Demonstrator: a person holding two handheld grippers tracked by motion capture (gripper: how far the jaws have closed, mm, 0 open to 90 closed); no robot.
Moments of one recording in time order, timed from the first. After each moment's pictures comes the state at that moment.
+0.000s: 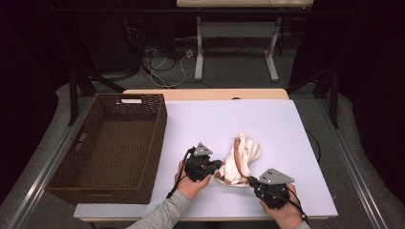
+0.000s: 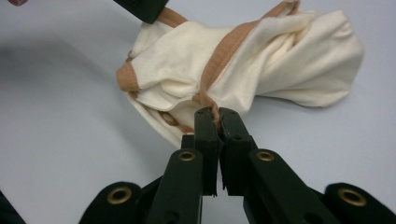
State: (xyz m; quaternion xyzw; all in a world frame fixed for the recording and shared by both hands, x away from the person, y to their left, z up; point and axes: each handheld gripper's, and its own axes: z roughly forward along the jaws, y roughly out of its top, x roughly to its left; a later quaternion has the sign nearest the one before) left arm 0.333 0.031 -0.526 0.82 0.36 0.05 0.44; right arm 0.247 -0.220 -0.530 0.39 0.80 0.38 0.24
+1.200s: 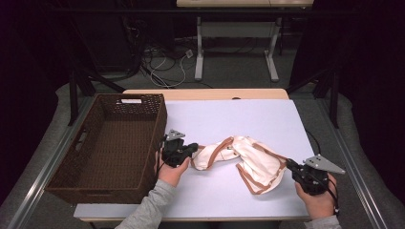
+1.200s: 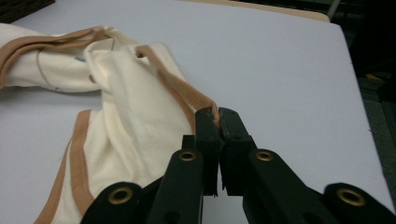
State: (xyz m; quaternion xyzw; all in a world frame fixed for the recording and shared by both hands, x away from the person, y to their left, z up) left arm 0.360 0.091 -0.506 0.75 0.46 0.10 0.46; right arm 0.264 -0.318 -0.510 0.52 0.69 0.41 0.30
